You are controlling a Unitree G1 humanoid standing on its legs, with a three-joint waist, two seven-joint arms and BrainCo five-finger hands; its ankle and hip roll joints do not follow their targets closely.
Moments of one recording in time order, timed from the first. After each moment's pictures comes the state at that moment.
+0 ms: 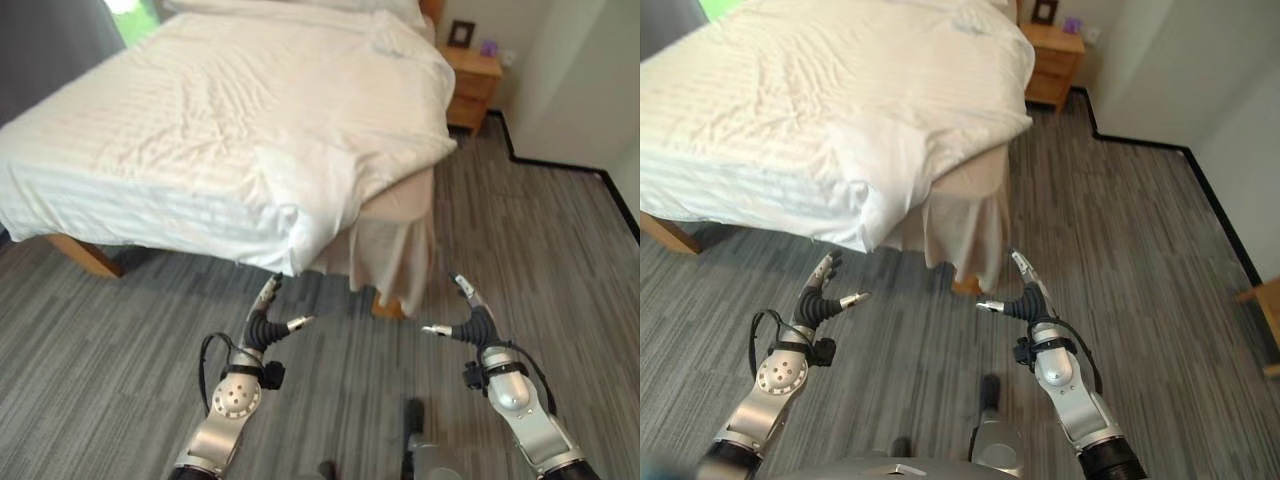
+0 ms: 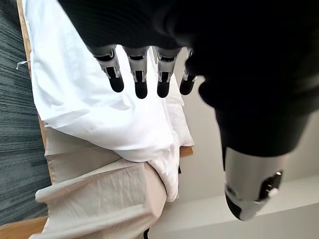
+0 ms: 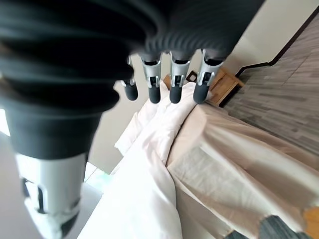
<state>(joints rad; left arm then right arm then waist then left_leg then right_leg) 0.10 0.39 -0.21 0.13 -0.02 -0.21 0.22 0.07 -0.36 0.22 0.09 -0.24 -0.15 -0.22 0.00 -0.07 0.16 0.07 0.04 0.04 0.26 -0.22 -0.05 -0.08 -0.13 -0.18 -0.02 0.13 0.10</state>
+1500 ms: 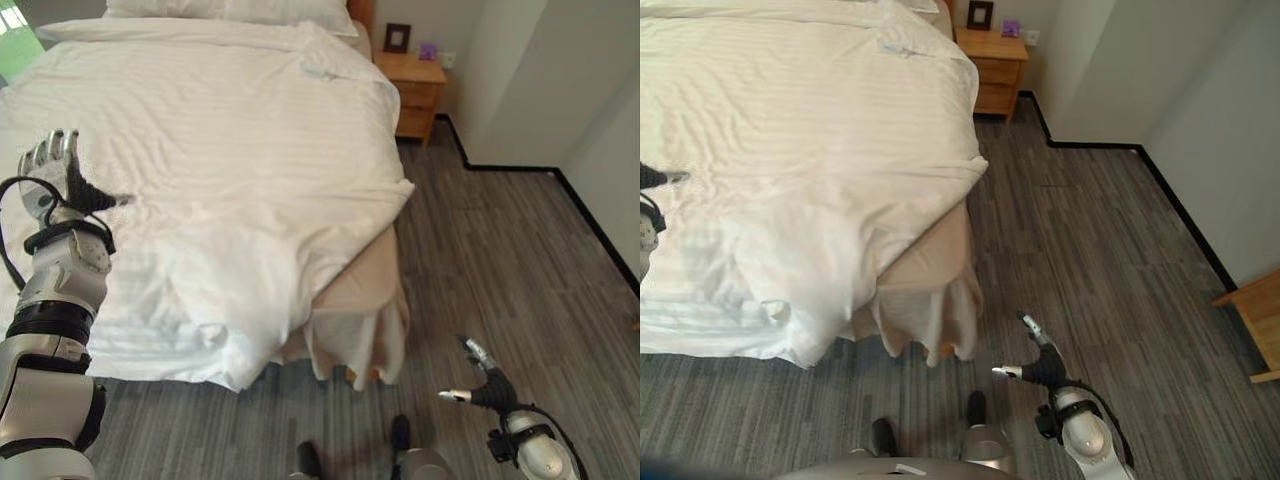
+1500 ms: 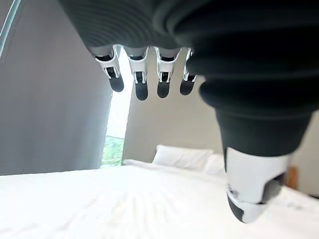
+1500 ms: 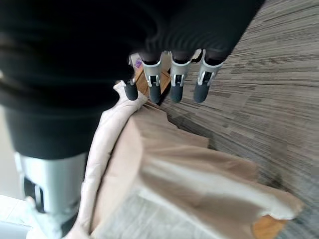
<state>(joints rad) -0.77 1.00 -0.33 1.00 0.45 0.08 0.43 0.37 -0.45 0.20 0.02 -0.14 -0.18 -0.08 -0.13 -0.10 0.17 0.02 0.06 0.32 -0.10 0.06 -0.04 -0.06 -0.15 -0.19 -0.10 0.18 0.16</state>
